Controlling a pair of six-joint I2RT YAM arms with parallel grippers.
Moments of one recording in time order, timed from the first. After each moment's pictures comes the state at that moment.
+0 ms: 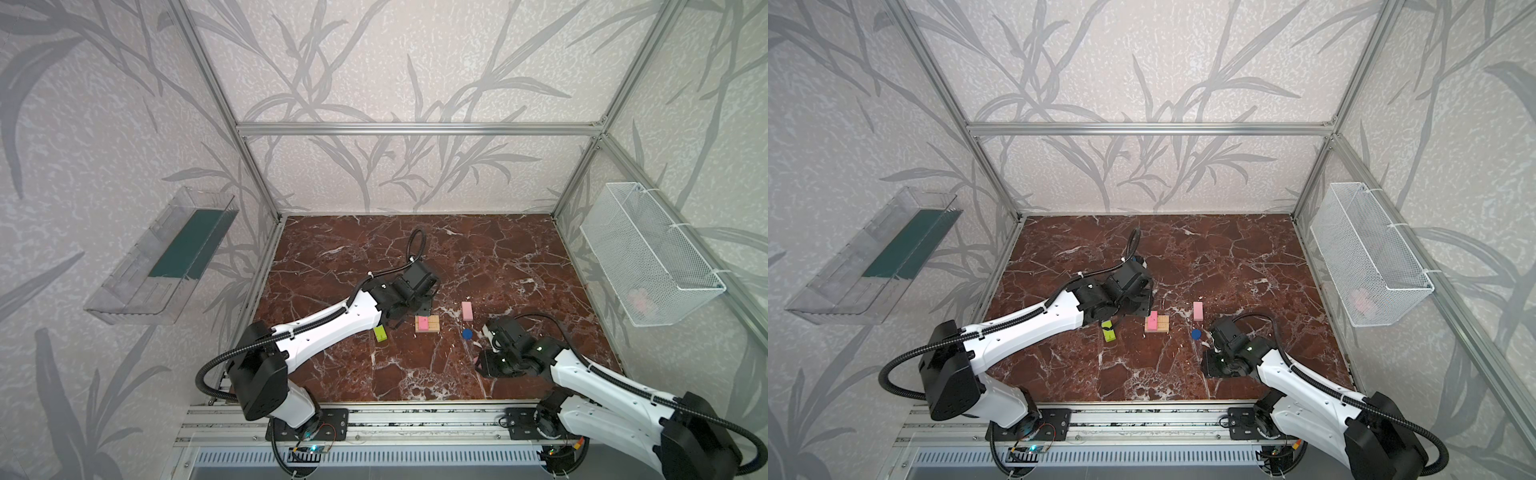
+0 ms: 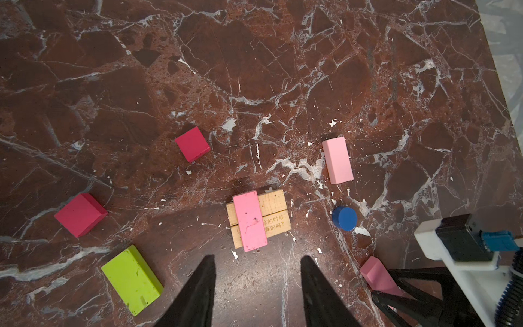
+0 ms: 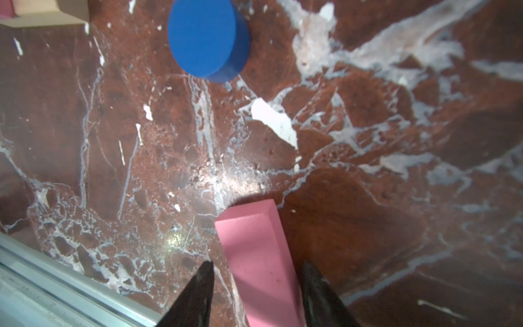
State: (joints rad) left arm -0.88 1.53 1.23 -0.67 -0.19 -0.68; right arm 0.67 1.00 0.42 -0.63 -0.16 0.62
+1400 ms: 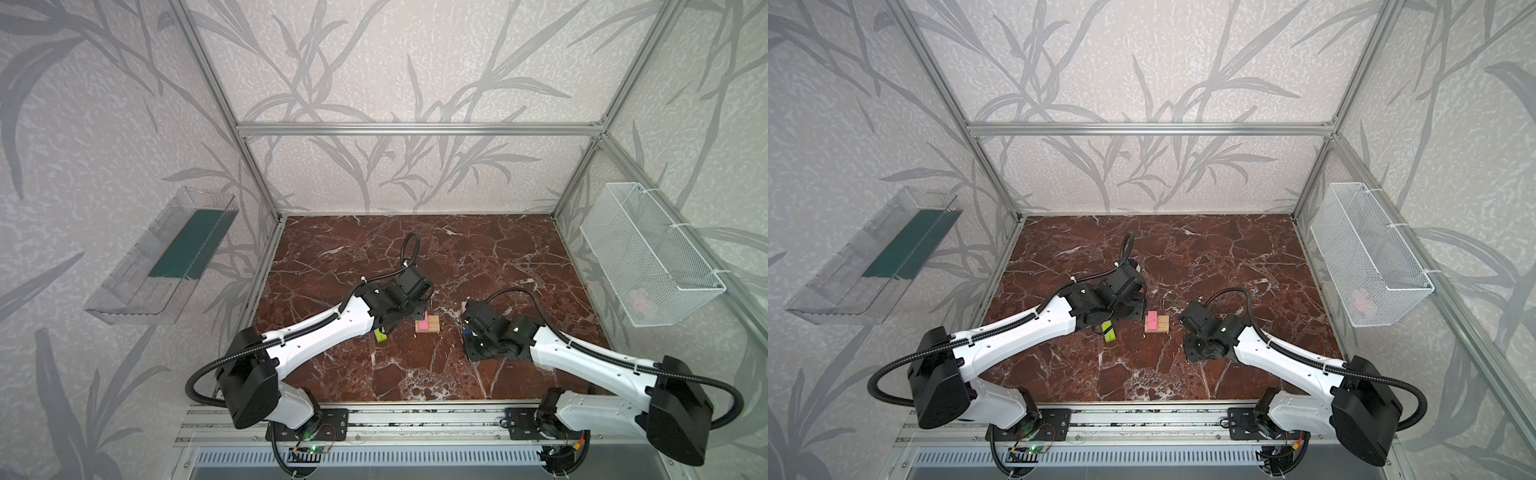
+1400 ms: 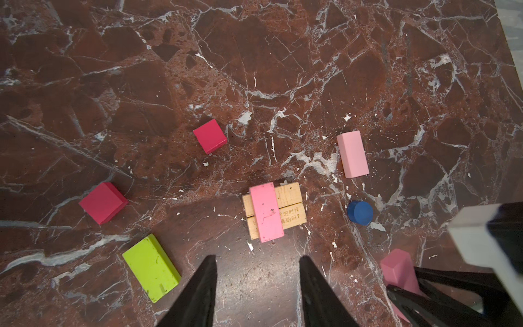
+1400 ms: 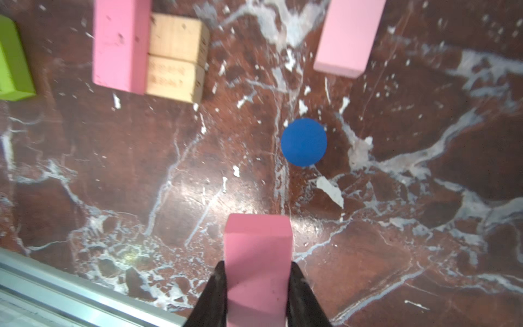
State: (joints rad) left arm -0.87 1.45 1.15 -0.66 -0.22 -0.67; right arm 0.85 1.21 0.77 -0.74 0.04 0.66
